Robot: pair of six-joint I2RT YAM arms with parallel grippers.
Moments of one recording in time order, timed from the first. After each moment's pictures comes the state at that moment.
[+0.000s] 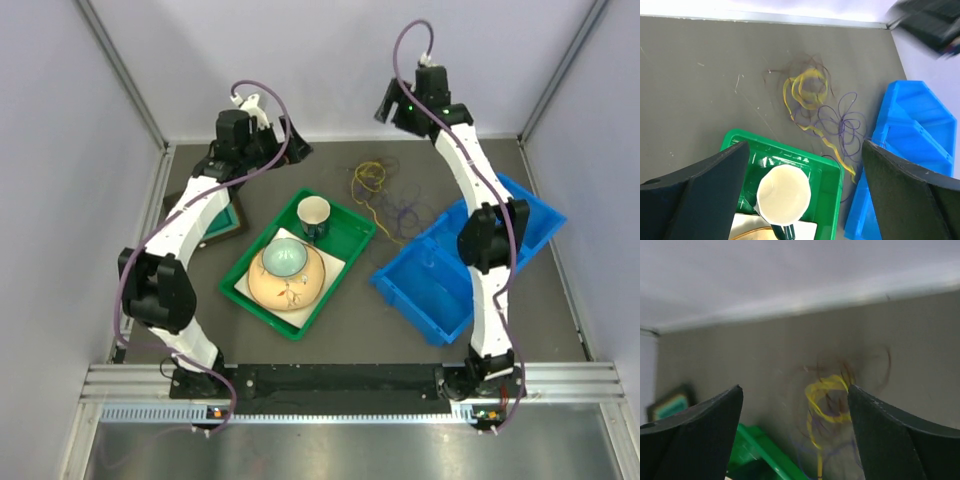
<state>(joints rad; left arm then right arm) -0.26 1.67 1.53 -0.21 0.33 -0.48 0.27 2.20 2.36 -0.57 -0.06 0.52</state>
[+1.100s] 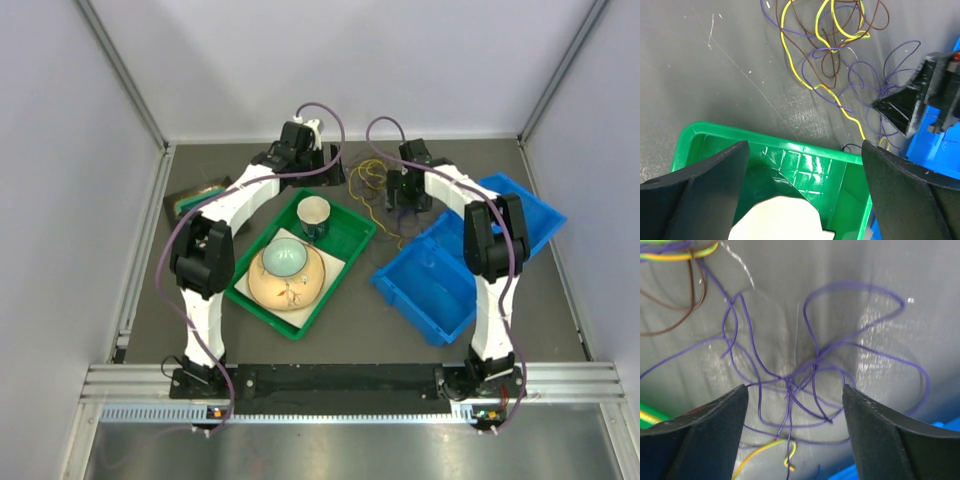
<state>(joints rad) -0.43 2.04 1.77 -0.42 0.19 -0.39 0.29 2.10 1.63 -0.61 0.05 0.30</state>
